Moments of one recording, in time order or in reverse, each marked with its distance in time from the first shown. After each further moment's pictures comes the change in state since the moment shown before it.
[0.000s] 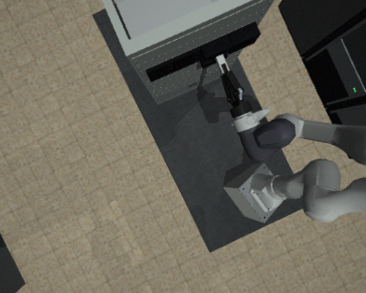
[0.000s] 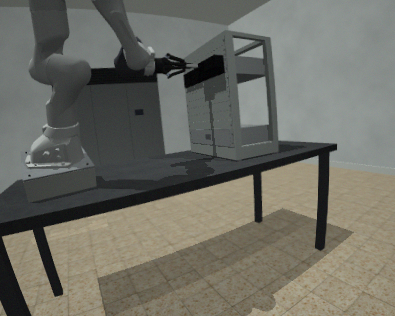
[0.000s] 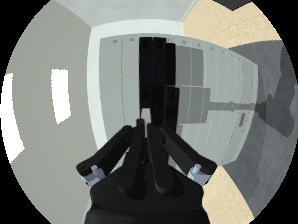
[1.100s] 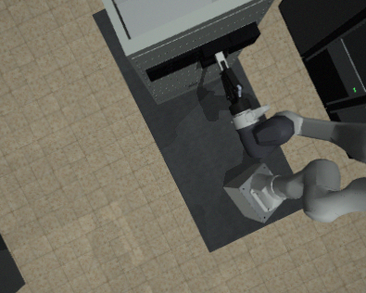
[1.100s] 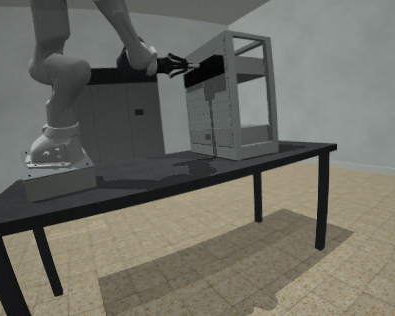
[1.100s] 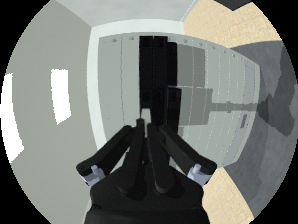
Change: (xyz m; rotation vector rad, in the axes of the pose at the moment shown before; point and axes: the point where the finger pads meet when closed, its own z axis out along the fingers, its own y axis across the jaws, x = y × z) arm 0.000 -0.001 0.011 0.001 0.000 0.000
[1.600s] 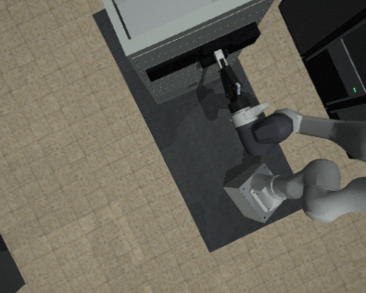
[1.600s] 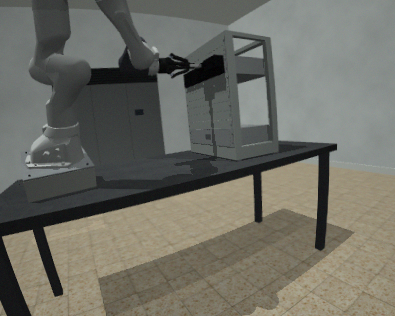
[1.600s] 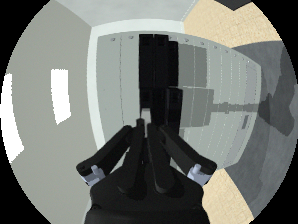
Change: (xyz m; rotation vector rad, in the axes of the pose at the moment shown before) arm 0.000 0.000 0.009 0.001 0.000 0.000
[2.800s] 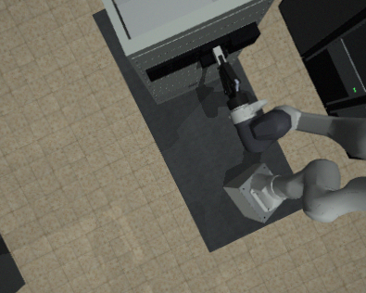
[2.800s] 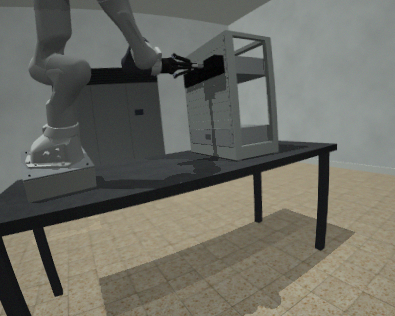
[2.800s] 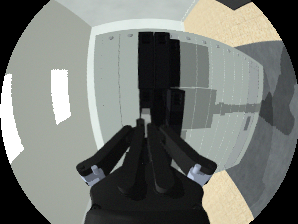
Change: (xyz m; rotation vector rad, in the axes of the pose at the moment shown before) arm 0.000 0.000 0.013 0.002 0.000 0.002
